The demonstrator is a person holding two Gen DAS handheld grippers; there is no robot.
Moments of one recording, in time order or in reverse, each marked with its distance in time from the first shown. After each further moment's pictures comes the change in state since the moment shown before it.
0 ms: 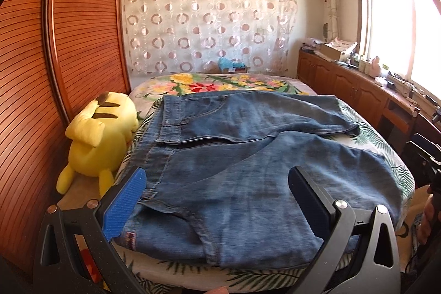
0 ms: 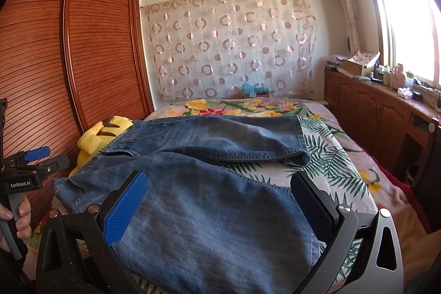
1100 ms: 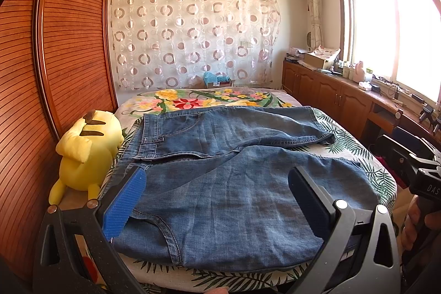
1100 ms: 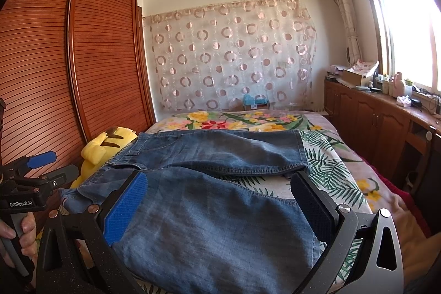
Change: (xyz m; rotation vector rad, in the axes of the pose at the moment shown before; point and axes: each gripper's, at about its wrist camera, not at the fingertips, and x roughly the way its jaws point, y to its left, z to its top) left arm -0.023 -0.029 0.002 0.043 -0.072 -0.064; right arm -0.015 0.011 0.006 -0.007 -0.068 0.008
